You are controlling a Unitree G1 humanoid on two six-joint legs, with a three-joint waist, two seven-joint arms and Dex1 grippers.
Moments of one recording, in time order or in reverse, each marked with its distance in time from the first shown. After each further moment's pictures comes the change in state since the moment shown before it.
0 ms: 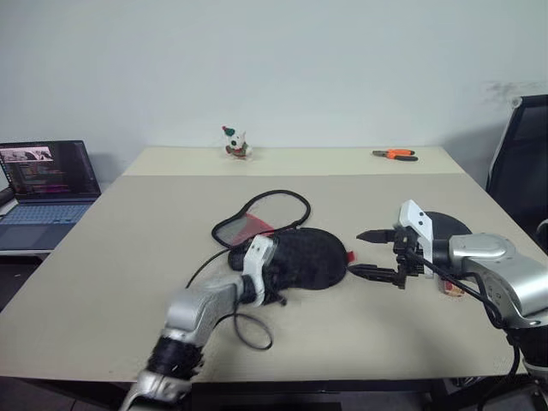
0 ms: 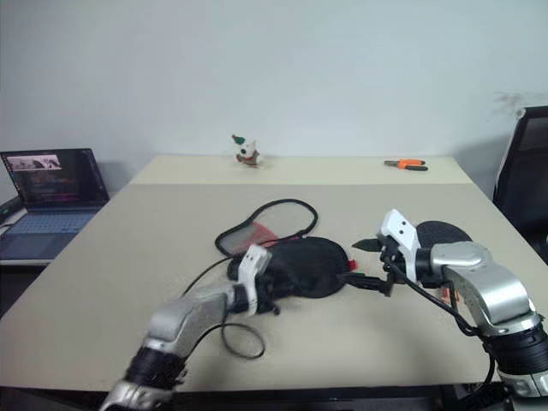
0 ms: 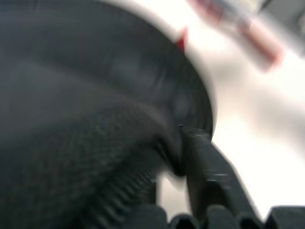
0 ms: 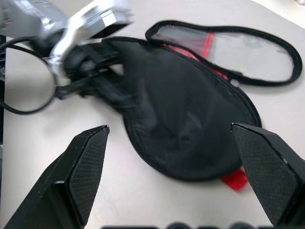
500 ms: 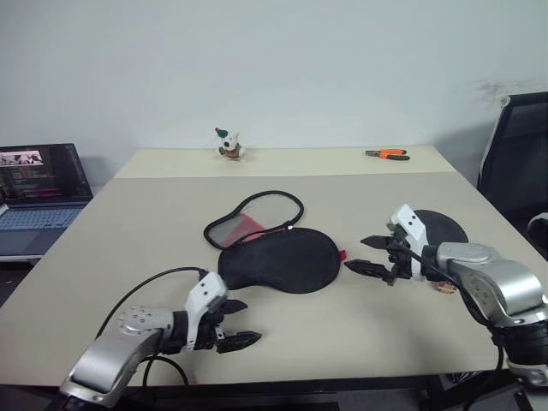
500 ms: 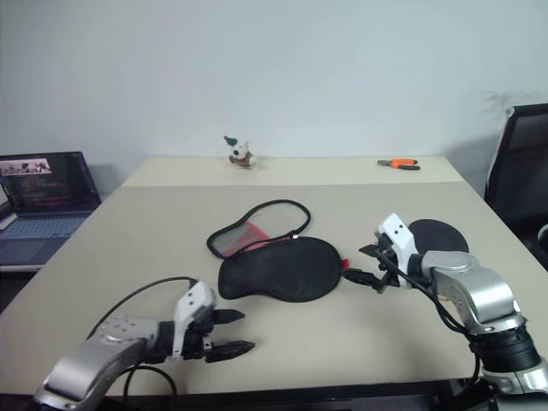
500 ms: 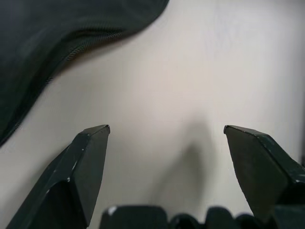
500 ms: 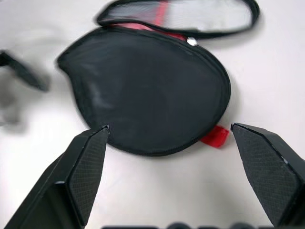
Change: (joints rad) left arm 0.289 0.283 0.204 -0.231 -0.091 -0.147 -0.242; right arm -0.042 0.171 -0.022 0.084 0.008 0.250 -0.267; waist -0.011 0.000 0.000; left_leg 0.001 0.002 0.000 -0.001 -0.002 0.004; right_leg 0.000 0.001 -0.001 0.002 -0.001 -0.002
